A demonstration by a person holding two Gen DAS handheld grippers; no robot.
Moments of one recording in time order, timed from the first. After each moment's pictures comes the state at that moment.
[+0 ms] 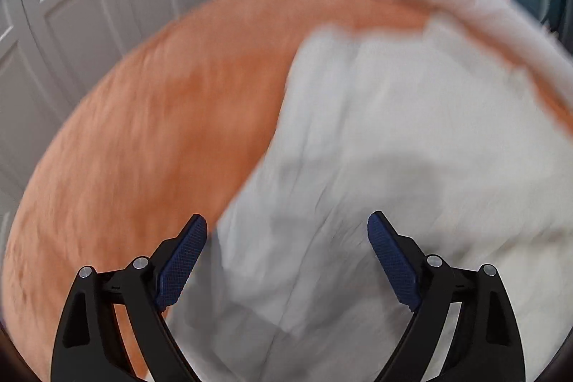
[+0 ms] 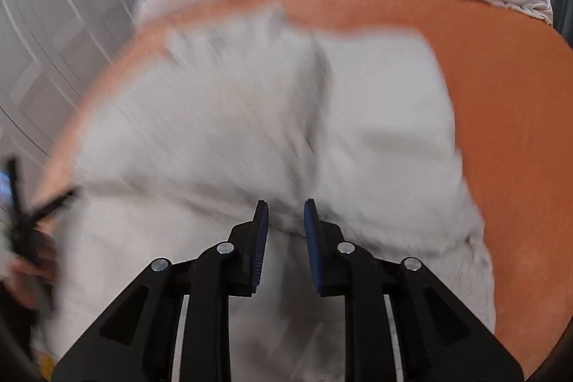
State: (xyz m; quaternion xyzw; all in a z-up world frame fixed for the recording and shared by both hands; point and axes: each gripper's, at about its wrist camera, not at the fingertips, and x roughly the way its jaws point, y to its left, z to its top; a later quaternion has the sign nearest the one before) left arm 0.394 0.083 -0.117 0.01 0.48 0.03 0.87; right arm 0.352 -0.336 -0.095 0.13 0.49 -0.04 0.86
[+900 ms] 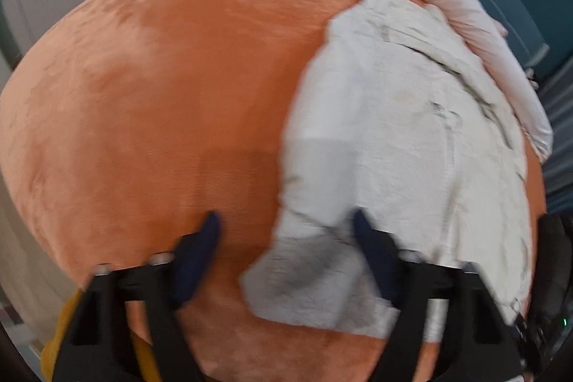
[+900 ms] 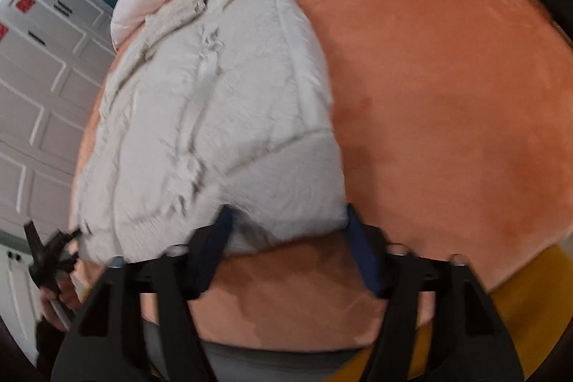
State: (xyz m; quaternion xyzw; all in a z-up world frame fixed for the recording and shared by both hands) left arm 0.134 0.188 -0.097 -0.17 0.54 -0.04 0.83; right arm 0.009 -0.353 -0.082 0.32 0.48 -0.08 0.81
